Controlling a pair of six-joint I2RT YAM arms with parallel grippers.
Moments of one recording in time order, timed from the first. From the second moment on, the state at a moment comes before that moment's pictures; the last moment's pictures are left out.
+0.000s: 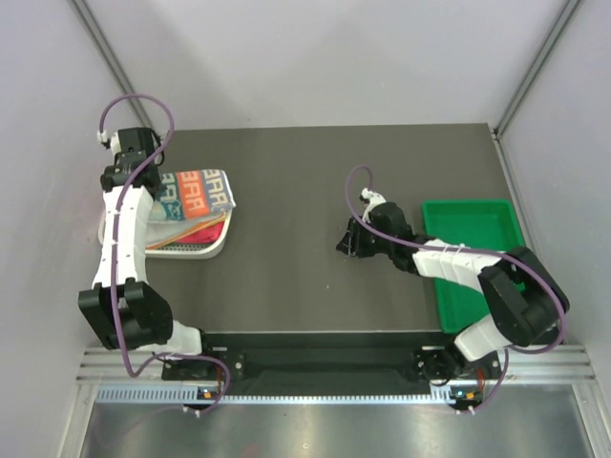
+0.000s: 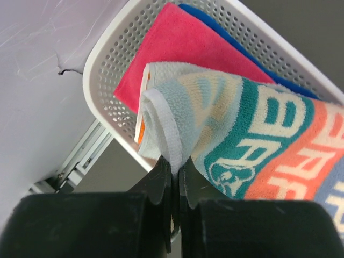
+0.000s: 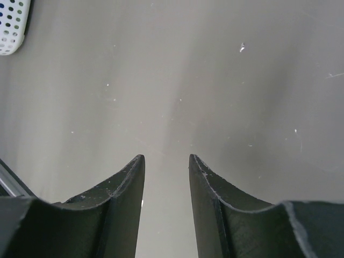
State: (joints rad) left arm 0.17 1.45 1.50 -0.89 -0.46 -0.31; right arm 0.60 1.49 0.70 0.16 -0.18 0.53
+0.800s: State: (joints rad) left arm 0.27 1.56 1.39 -0.70 -0.34 -0.38; right arm 0.60 1.49 0.69 0.19 -0.17 0.52
